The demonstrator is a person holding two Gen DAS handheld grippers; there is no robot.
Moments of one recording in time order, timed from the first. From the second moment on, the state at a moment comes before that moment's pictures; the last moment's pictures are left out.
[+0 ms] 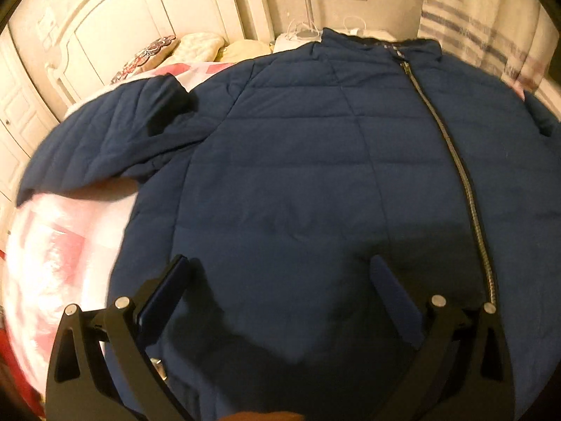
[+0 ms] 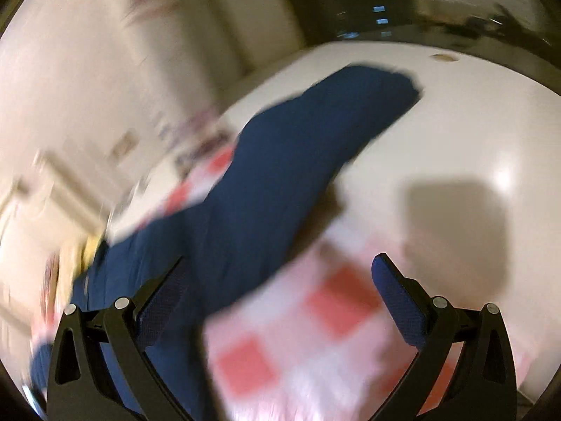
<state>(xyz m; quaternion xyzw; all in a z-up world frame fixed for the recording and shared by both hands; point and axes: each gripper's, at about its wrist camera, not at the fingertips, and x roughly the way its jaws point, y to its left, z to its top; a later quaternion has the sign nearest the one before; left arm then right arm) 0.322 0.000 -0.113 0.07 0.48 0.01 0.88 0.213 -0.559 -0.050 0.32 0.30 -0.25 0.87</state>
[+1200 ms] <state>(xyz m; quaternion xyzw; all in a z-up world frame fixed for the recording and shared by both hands) 0.322 0.013 -0.118 0.02 0.45 -0.02 0.89 0.301 -0.201 -0.064 -0.07 0.37 0.16 0.91</state>
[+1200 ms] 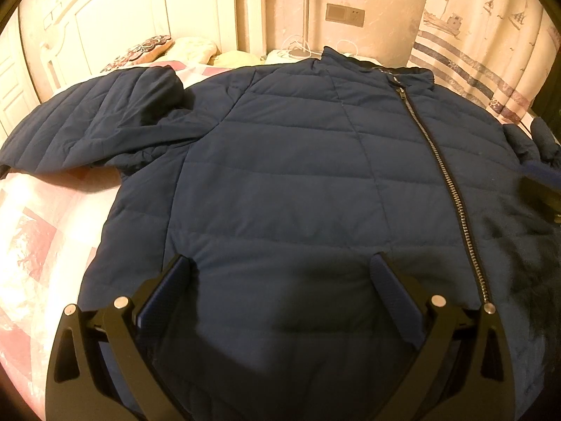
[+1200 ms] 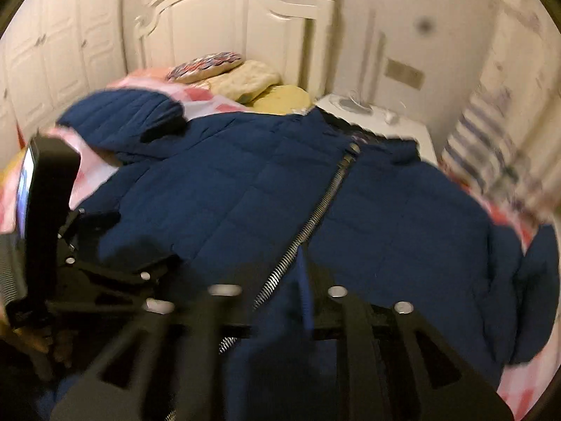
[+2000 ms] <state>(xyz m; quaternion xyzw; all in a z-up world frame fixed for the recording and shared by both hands) 0.322 0.010 -0.117 0.03 0.45 -0.02 0.89 0.263 -0.381 -0.020 0.09 0.26 0.00 0.96</state>
